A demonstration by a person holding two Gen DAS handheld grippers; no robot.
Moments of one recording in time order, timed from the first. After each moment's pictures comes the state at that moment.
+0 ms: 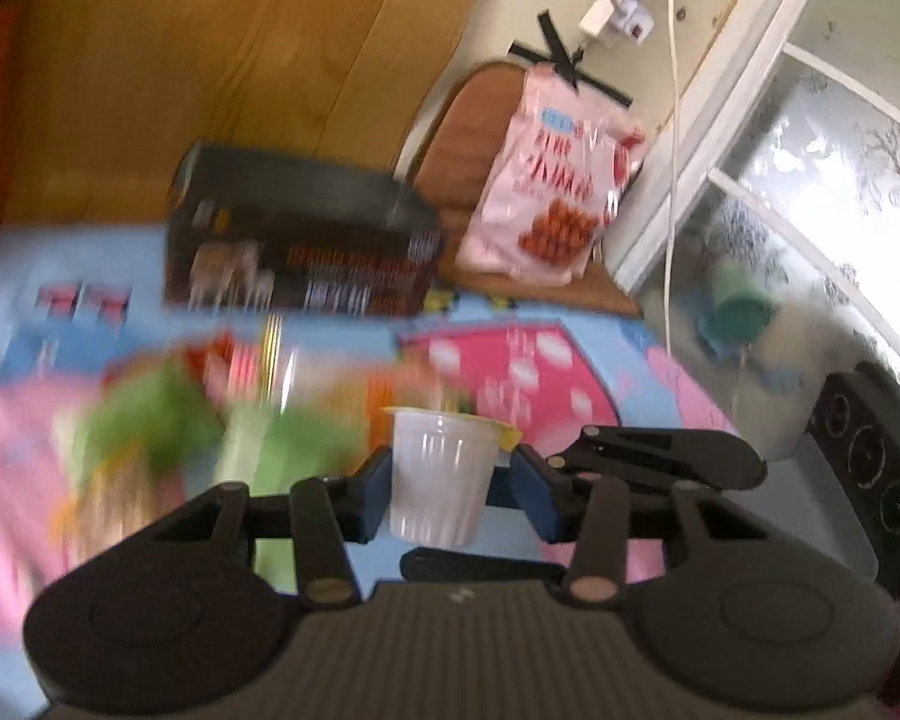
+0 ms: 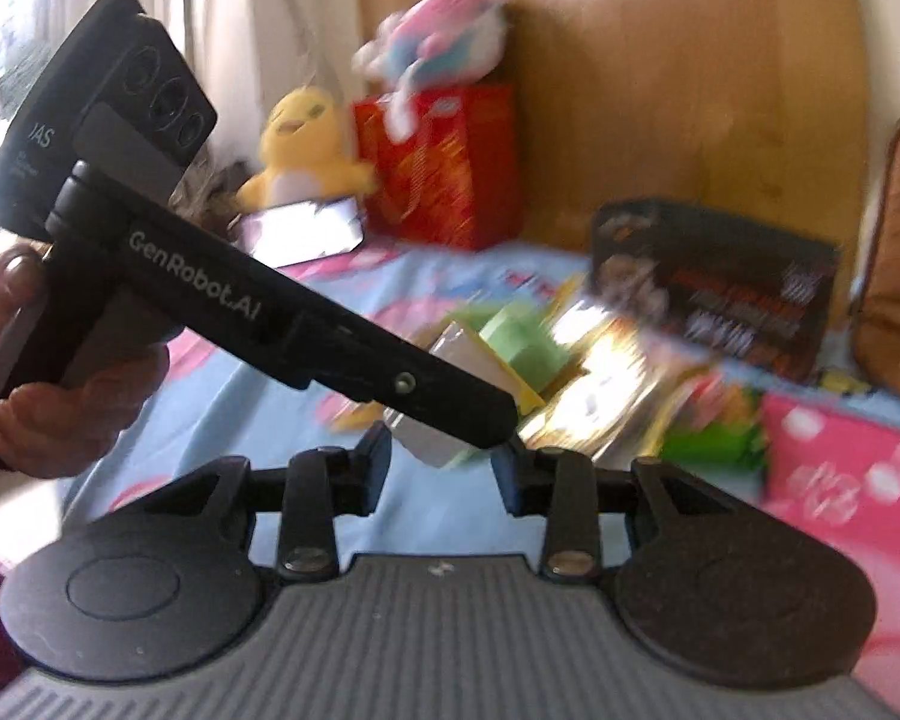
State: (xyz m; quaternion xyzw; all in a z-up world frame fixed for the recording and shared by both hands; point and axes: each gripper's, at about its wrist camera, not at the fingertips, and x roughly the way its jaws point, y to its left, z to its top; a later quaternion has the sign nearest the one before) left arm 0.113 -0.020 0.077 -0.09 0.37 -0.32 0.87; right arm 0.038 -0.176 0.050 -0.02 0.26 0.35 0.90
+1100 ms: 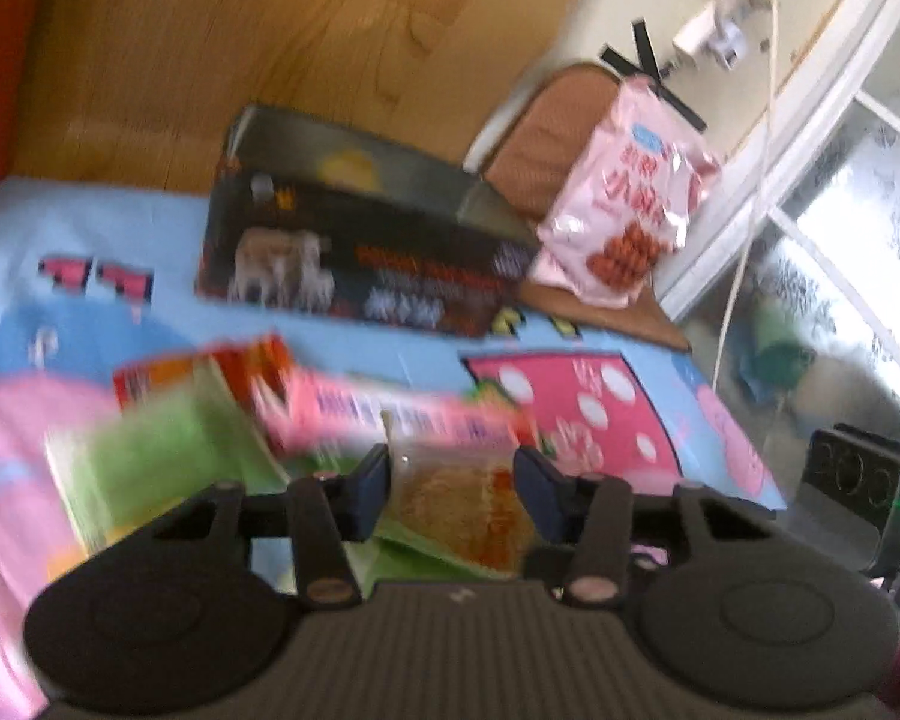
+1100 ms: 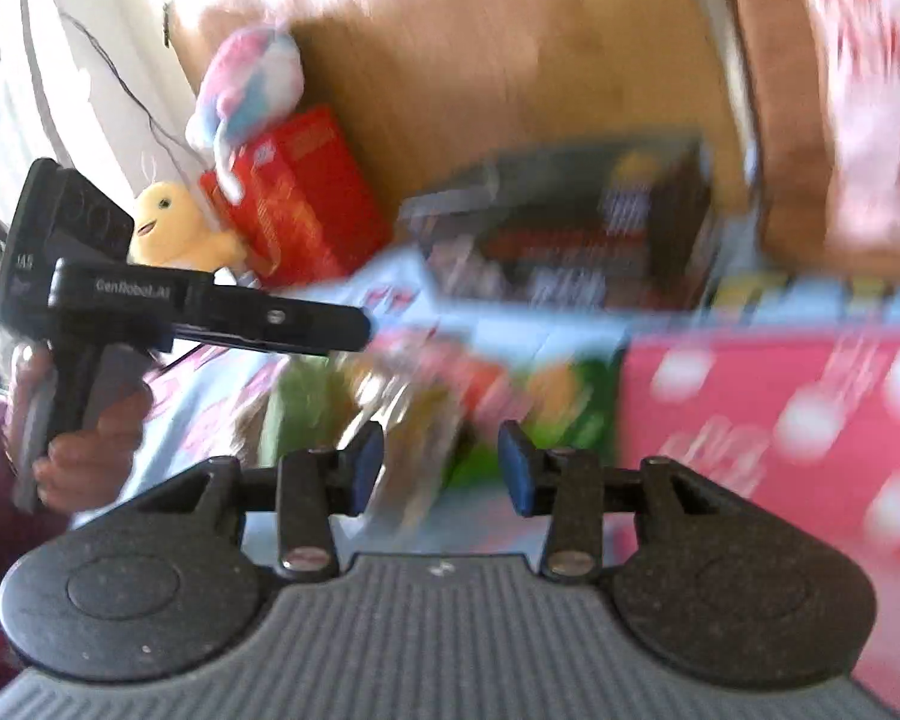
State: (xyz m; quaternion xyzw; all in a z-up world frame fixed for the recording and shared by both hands) left arm 0.147 -0.011 0.038 -0.14 0.40 -0.29 0.86; right arm 0.114 -0.245 0.016 0.14 0.34 0.31 0.88
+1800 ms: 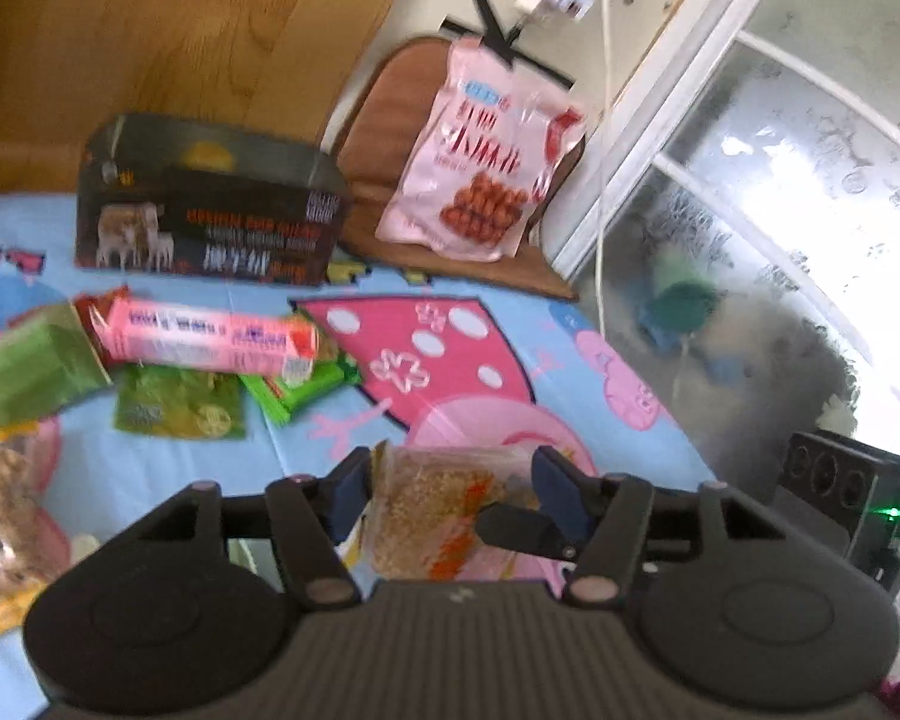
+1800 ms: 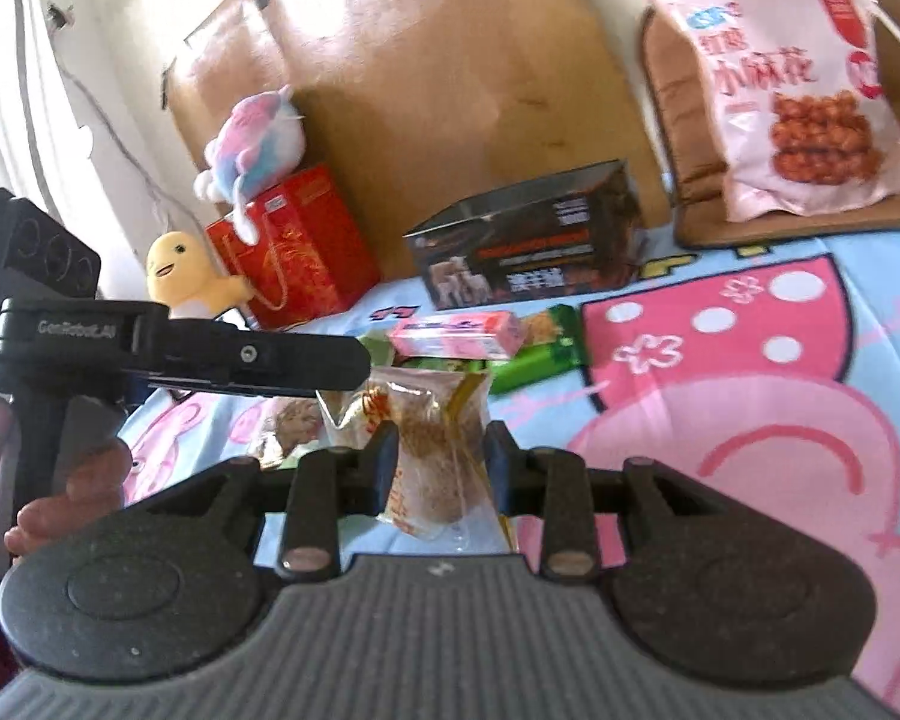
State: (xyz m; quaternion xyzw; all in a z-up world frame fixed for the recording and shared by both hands) left arm 0.072 -0.066 0.057 -0.12 0.38 -0.35 0.85; right arm 0.006 -0.266 0.032 0.17 0.27 0.23 0.92
